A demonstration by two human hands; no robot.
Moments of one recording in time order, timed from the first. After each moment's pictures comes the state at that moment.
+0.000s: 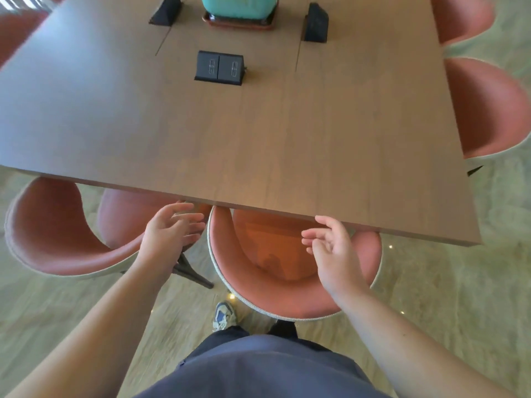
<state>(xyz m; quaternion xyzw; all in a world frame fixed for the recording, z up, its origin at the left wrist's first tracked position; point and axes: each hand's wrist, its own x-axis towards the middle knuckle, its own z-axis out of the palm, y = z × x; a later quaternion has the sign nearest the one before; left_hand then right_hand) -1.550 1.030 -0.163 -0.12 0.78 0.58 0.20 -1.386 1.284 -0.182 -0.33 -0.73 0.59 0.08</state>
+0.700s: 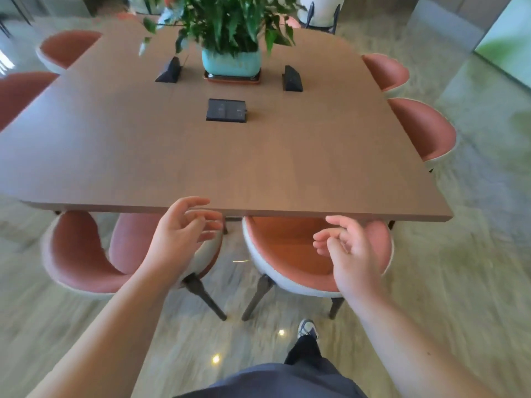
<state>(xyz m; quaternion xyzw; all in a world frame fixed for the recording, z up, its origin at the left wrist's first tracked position) -1.544 0.861 -0.091 0.09 0.75 0.62 0.20 -1.354 1.079 -0.105 -0.31 -0.72 0.57 0.26</state>
